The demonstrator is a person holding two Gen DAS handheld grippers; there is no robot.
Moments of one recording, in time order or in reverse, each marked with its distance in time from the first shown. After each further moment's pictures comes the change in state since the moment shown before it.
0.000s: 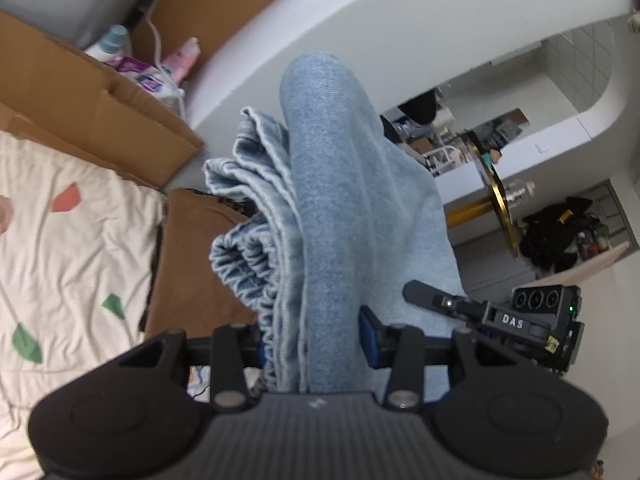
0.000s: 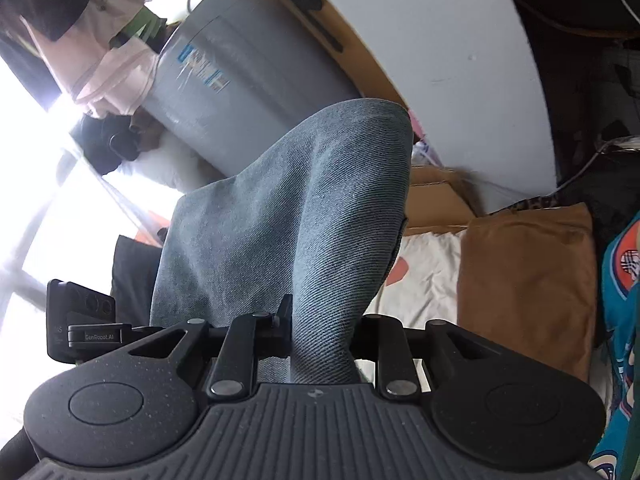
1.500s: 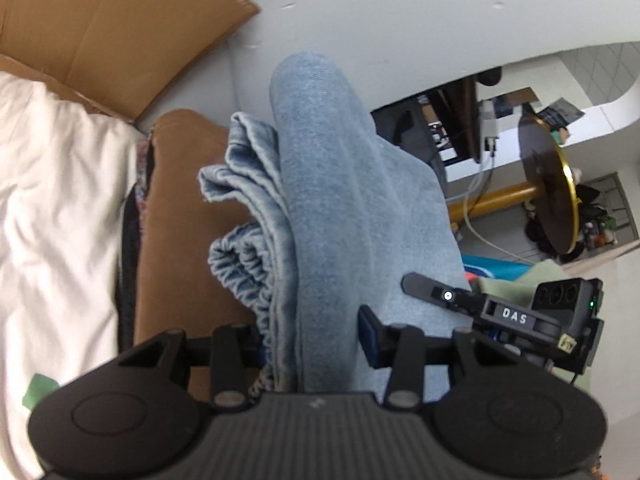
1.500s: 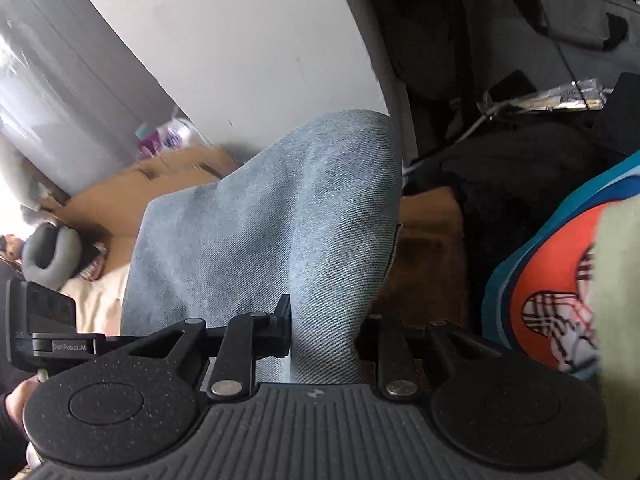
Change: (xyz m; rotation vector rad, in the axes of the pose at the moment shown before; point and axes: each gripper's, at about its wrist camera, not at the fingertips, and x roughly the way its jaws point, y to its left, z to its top) left arm 0.291 0.180 0.020 -0.036 0.110 -0.088; right arm 0.166 -0.257 0.009 0.013 0.006 -0.348
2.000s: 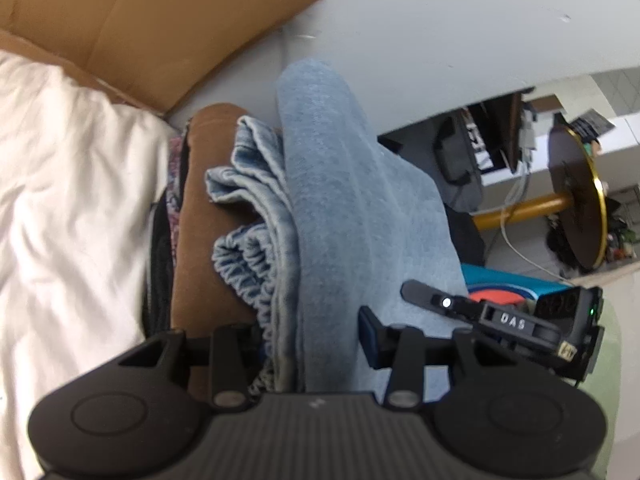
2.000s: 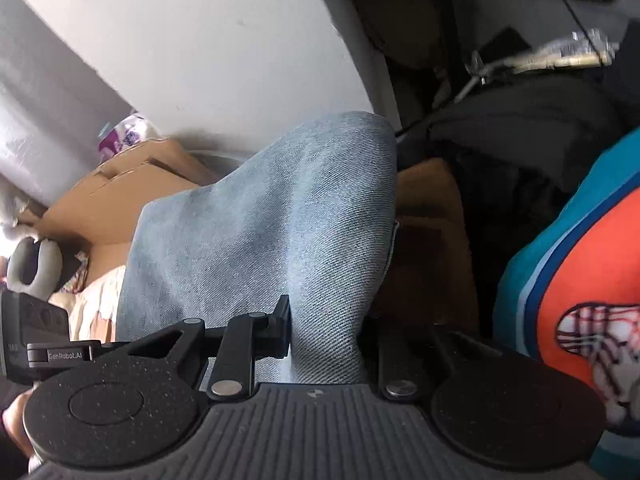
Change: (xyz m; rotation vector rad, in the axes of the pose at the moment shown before) left arm 0.029 0.030 0.015 -0.051 0.002 0.062; right arm 0.059 -0.030 0.003 0.084 0.031 -0.002
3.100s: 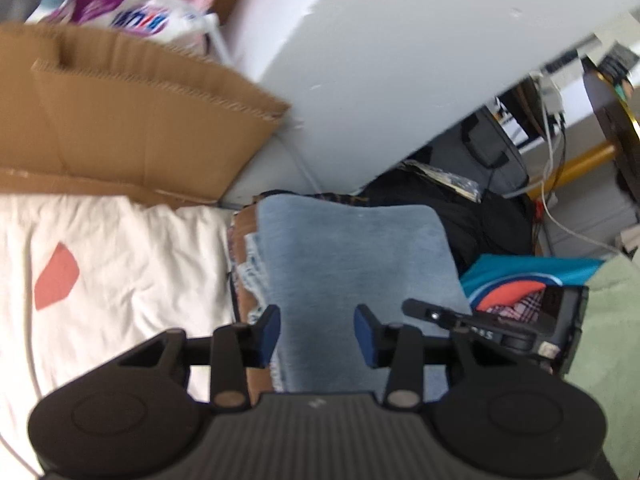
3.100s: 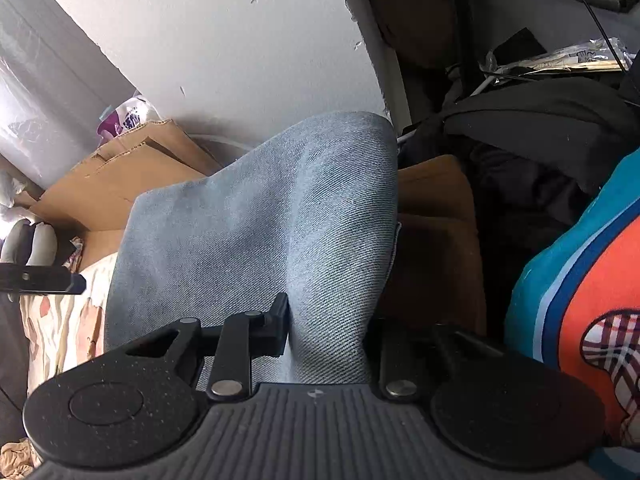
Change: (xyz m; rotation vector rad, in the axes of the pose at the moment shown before) left arm -0.074 -0.087 0.054 0.227 0.046 0.307; right arm 0.008 0.012 -0.001 -0.066 0.005 -0.012
